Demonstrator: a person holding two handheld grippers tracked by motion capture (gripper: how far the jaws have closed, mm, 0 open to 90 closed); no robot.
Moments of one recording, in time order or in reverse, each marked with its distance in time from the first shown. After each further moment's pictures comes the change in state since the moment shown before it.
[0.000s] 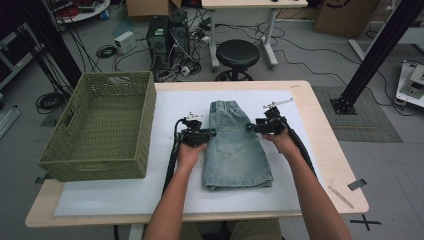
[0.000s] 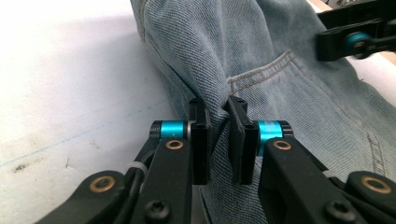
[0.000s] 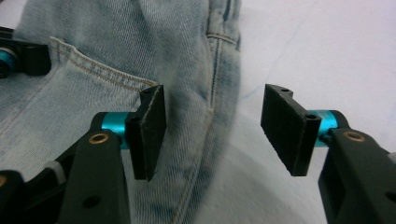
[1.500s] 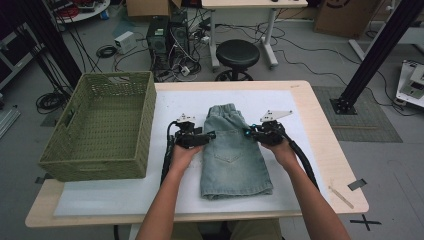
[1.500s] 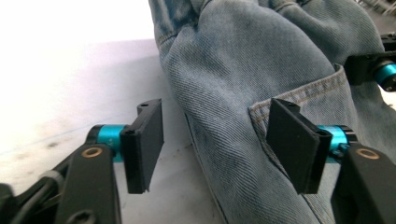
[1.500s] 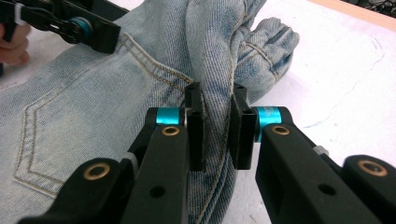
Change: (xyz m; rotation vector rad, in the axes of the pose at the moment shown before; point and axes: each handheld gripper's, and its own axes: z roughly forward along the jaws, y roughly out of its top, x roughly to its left) left arm 0.013 -0.009 -0.012 -0.042 -0.051 -0.065; right arm 0.038 -0.022 -0.020 -0.159 0.072 -0.271
